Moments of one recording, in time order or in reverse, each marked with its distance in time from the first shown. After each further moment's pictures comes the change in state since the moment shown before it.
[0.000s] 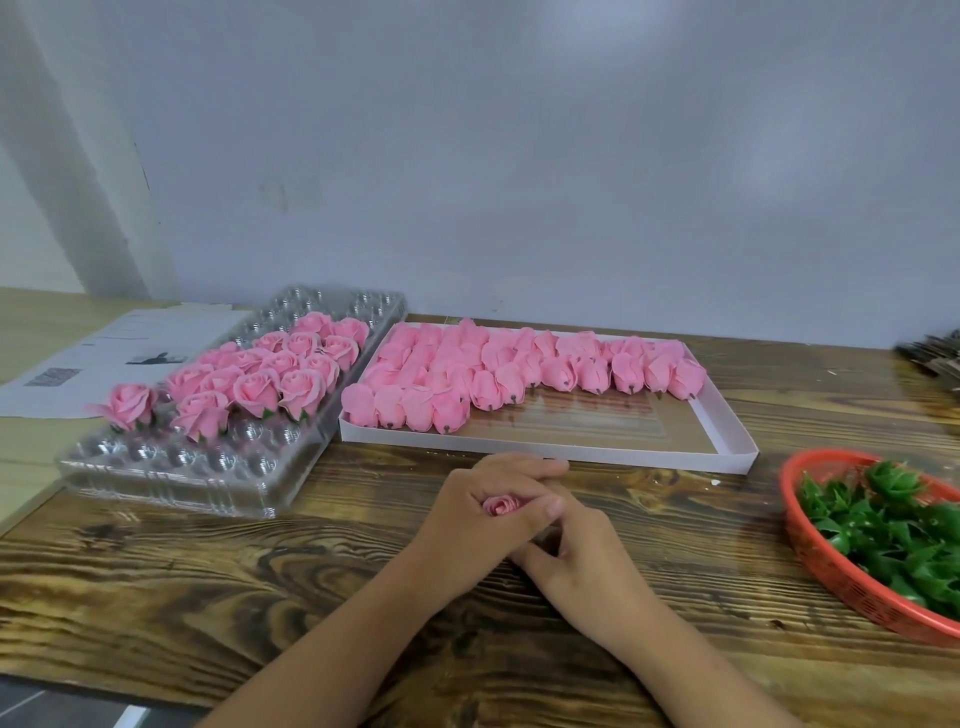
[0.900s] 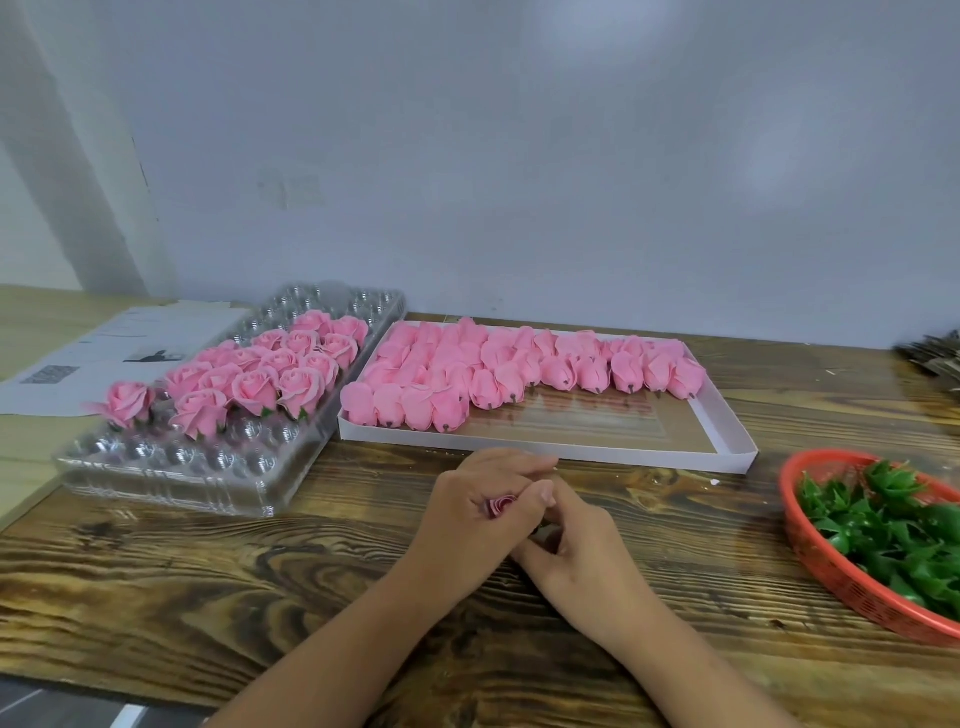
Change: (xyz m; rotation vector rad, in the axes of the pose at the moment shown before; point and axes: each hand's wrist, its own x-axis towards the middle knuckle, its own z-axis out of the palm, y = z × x) left_hand 0.001 -0.004 0.006 0.164 0.155 0.116; right_hand -0.001 -0.004 -0.001 -0.009 0.025 0.056
